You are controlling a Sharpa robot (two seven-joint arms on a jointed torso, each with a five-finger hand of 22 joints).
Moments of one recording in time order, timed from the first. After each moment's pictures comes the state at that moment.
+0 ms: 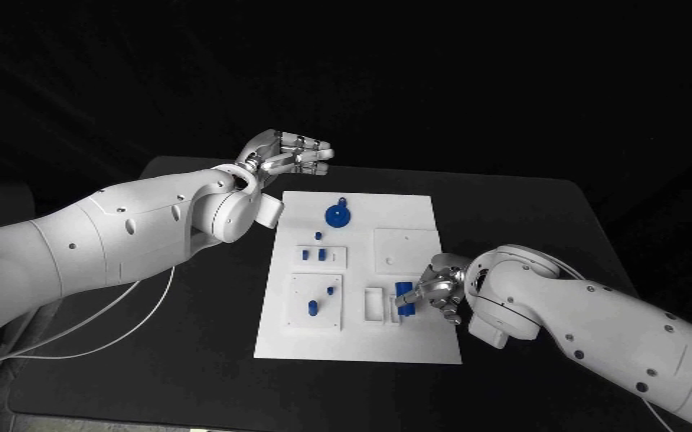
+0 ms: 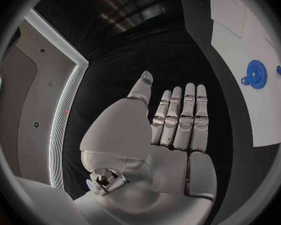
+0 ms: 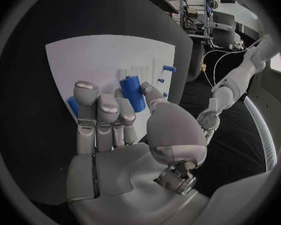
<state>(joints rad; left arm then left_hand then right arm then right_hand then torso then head) 1.31 -0.73 -0.12 1.23 -0.19 -0.23 0.37 1.36 0.00 -0.05 -0.04 0.13 1.00 0.16 0.06 0.06 1.08 0.15 0.06 0.06 1.10 0.14 0.06 0.06 0.05 0.96 0.13 0.10 0.08 0.87 -0.70 0.26 1.52 -1.13 0.07 -0.69 1.05 0.00 0.14 -0.09 0.34 1.09 0.08 0.06 0.12 1.39 -0.02 1.09 1.31 1.44 -0.09 1.06 1.03 0.09 1.46 -0.11 0.70 1.15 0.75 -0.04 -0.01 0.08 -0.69</state>
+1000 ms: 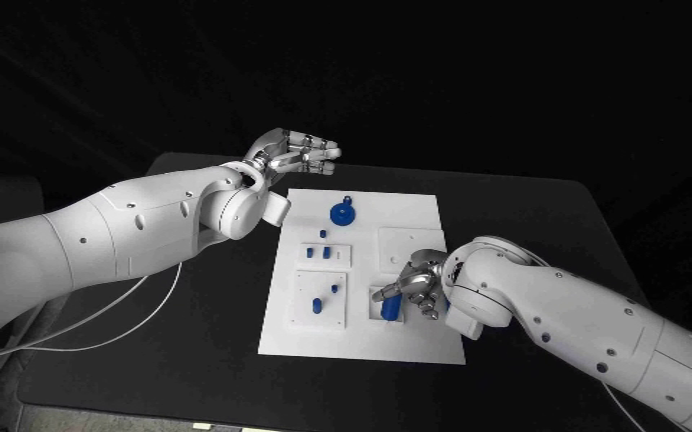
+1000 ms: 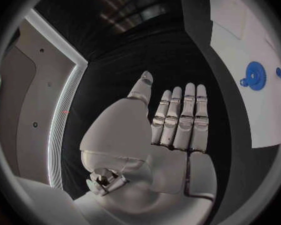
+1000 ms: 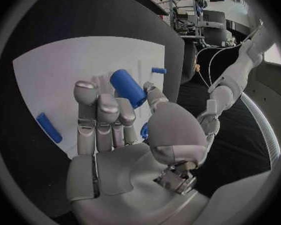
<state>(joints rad) 1.31 -0.72 -0.12 1.23 -0.19 -0.23 0.36 1.36 0.00 -0.05 -0.03 0.13 1.00 0.16 0.06 0.06 1.08 0.15 0.06 0.06 1.10 0.14 0.06 0.06 0.05 0.96 0.13 0.10 0.08 0.90 -0.57 0.26 1.43 -1.07 0.10 -0.70 1.04 -0.01 0.12 -0.06 0.32 1.10 0.08 0.06 0.12 1.39 -0.02 1.09 1.31 1.44 -0.09 1.06 1.03 0.09 1.46 -0.11 0.69 1.16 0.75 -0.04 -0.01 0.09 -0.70</state>
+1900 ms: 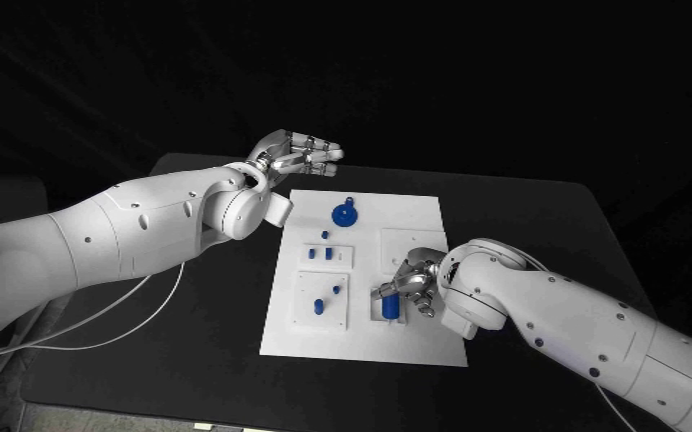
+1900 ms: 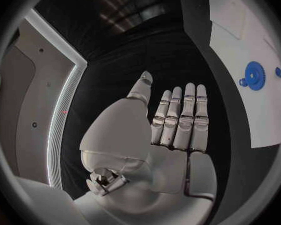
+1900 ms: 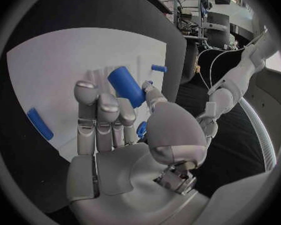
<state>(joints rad) 1.31 -0.72 -0.12 1.22 -0.19 -0.22 0.35 1.36 0.00 -0.05 -0.03 0.13 1.00 0.16 0.06 0.06 1.08 0.15 0.06 0.06 1.10 0.14 0.06 0.06 0.05 0.96 0.13 0.10 0.08 0.90 -0.55 0.25 1.42 -1.13 0.07 -0.67 1.06 0.00 0.12 -0.06 0.31 1.10 0.07 0.07 0.11 1.38 -0.02 1.08 1.31 1.44 -0.09 1.05 1.03 0.09 1.46 -0.11 0.69 1.16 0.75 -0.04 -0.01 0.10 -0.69</state>
